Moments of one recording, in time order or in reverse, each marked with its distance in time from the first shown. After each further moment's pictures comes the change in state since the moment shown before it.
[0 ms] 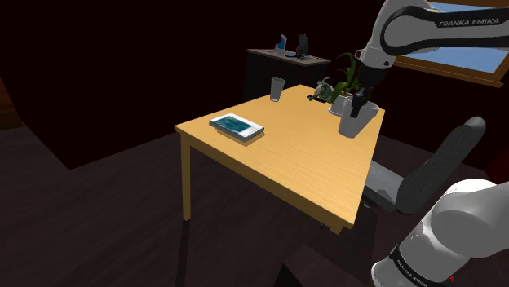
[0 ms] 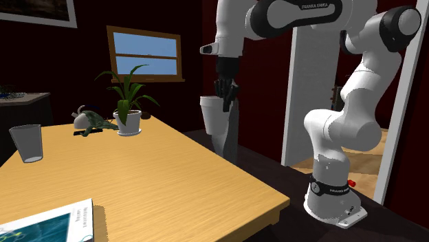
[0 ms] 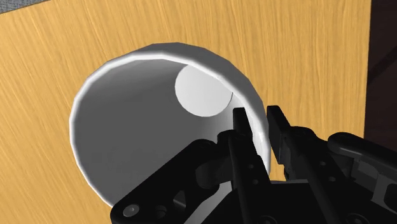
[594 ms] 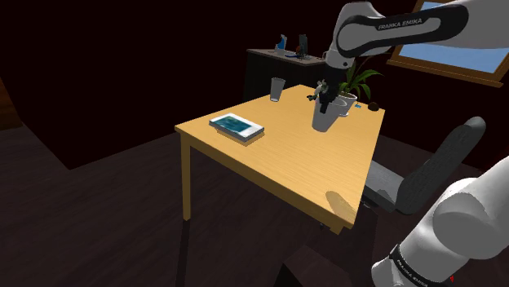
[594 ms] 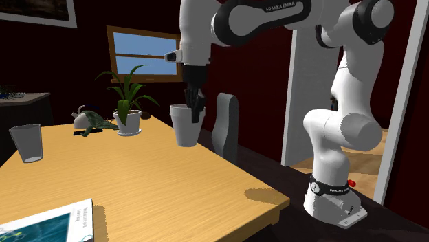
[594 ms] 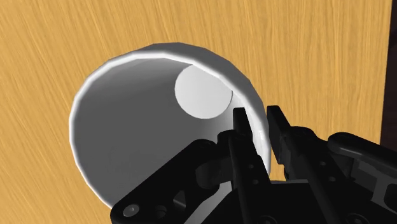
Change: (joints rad) arm 0.040 0.330 0.019 0.215 0.045 0.108 0.048
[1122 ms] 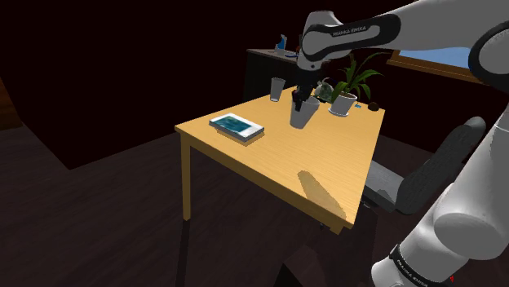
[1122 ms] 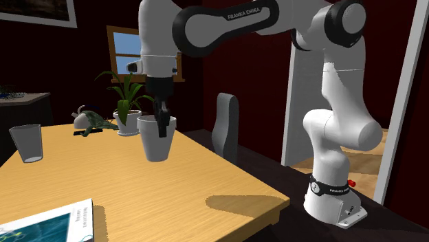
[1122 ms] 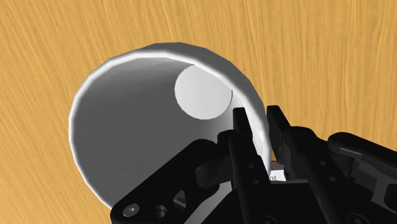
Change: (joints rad) arm 0.025 0.317 0.020 0.277 0.039 0.034 0.034
